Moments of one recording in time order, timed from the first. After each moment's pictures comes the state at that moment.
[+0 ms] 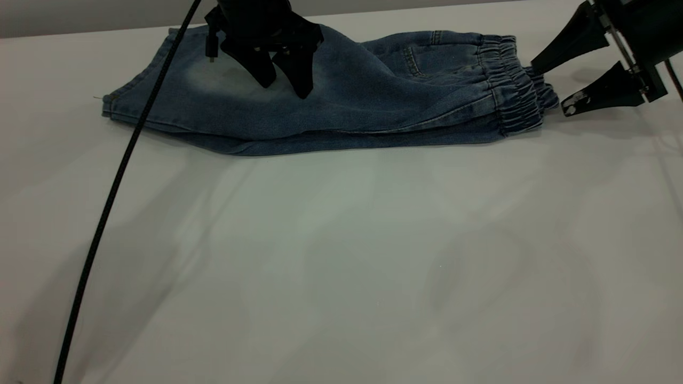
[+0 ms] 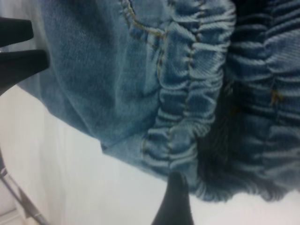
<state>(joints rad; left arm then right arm) -0.36 2.54 -2.06 -0.16 0.98 0.28 -0.19 2.43 -1.52 1.04 1.11 -0.79</state>
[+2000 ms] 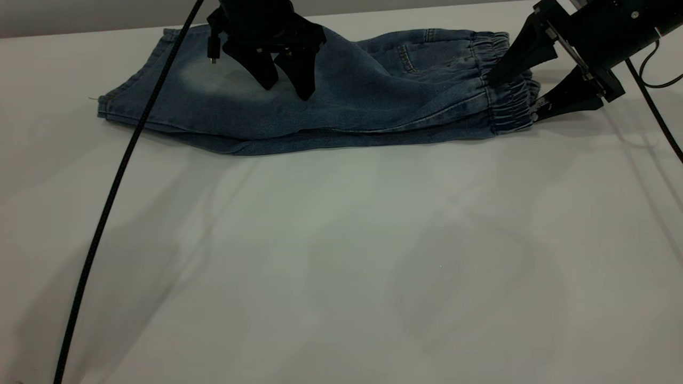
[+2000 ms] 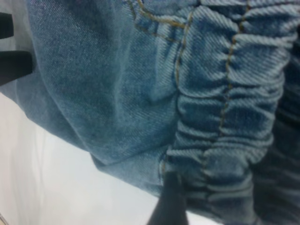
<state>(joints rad) -0.36 2.54 -2.06 -0.16 0.99 0.28 -0.08 2.43 -1.52 1.04 1.00 -0.79</state>
